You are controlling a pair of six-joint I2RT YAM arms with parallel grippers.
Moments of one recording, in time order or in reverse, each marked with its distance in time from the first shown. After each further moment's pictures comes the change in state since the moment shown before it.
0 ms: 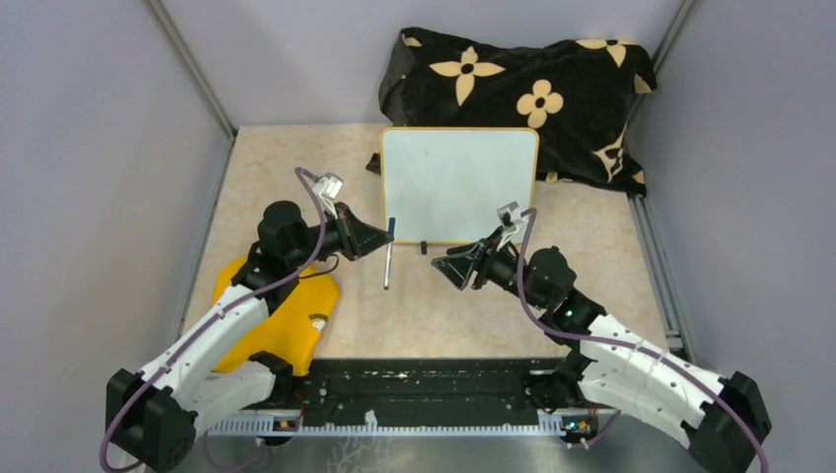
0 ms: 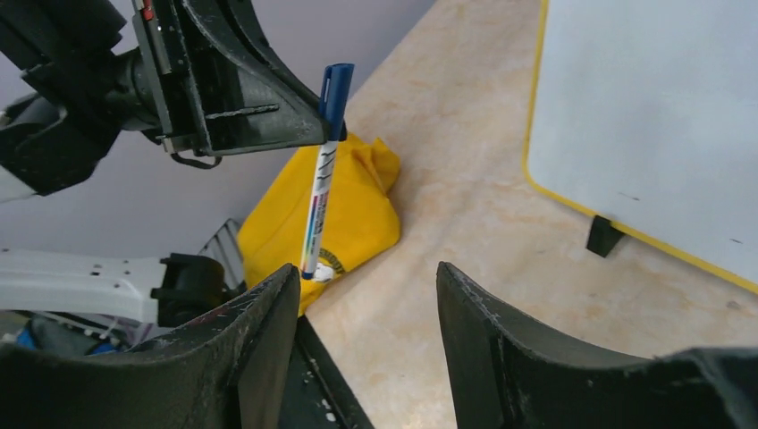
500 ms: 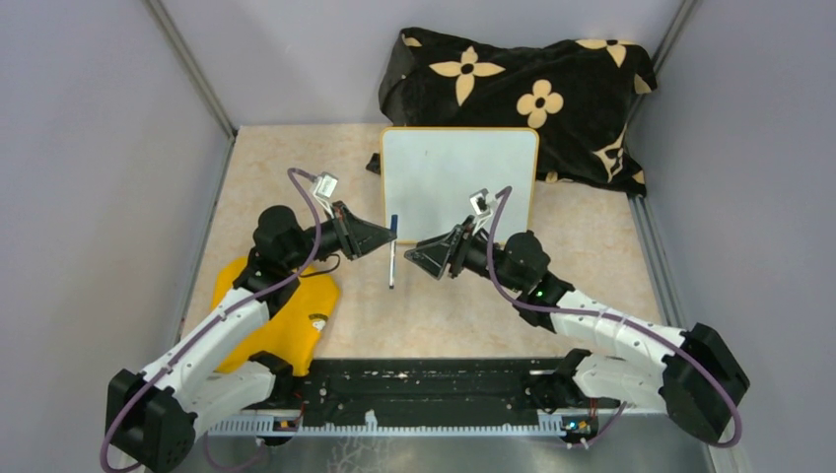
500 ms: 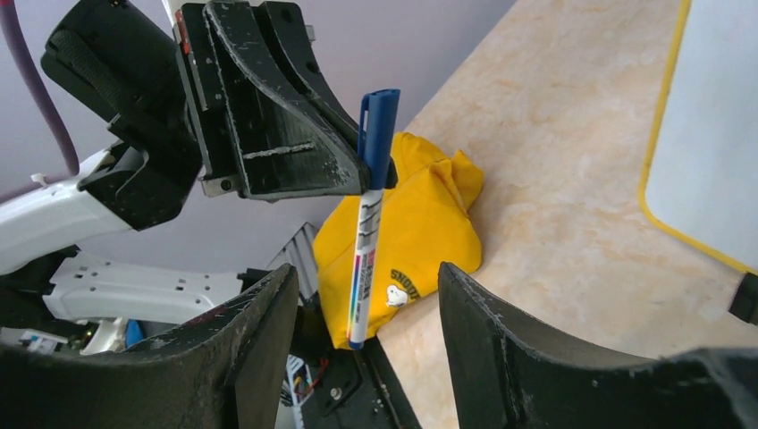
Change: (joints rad) left arm 0.000 -0.009 -0.044 0.179 0.060 -0.134; right arm 0.027 0.279 0.076 0.286 -0.123 0.162
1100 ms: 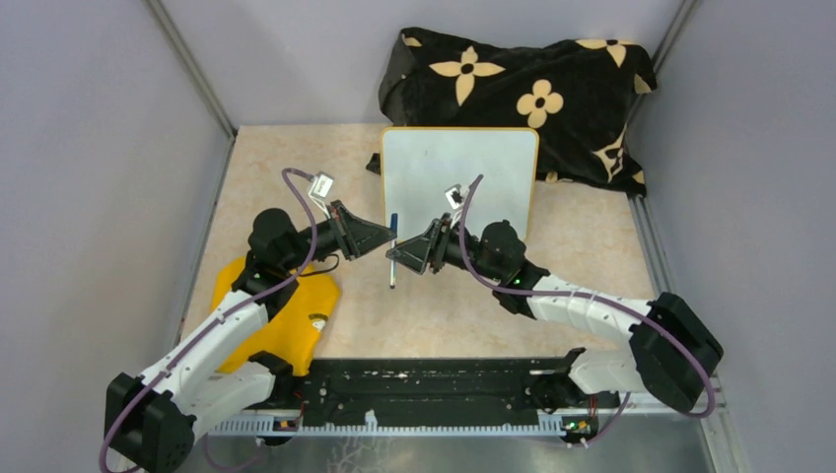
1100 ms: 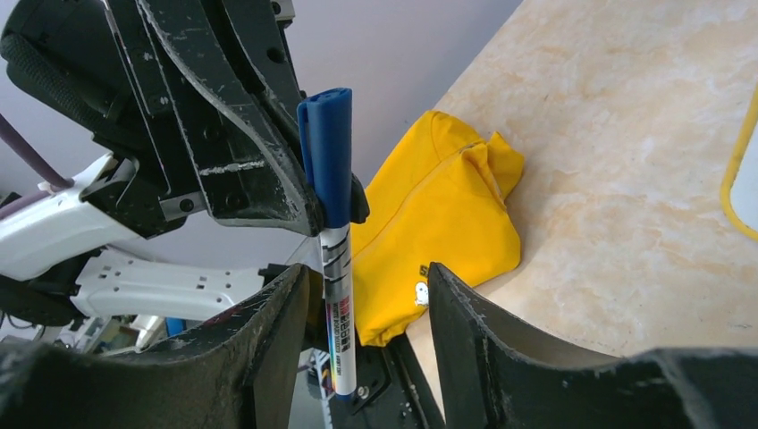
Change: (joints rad) left arm 0.000 -0.019 -0.011 0.062 0.029 -0.045; right arm 0.034 0.202 0.095 0.081 -0.059 0.064
